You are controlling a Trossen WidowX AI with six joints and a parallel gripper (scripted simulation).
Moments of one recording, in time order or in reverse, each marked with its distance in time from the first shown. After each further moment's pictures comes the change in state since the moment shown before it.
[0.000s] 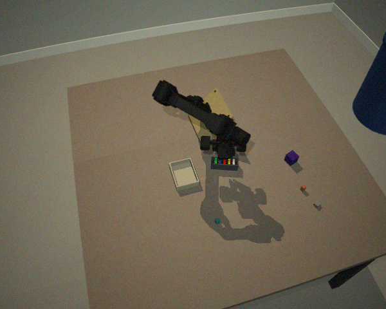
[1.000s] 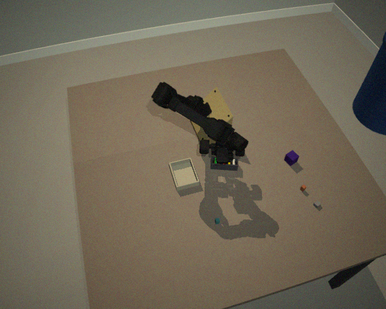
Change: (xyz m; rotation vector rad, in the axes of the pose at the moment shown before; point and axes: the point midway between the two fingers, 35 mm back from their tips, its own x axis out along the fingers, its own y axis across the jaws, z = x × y) arm 0.025 -0.004 0.002 0.021 0.007 -0.008
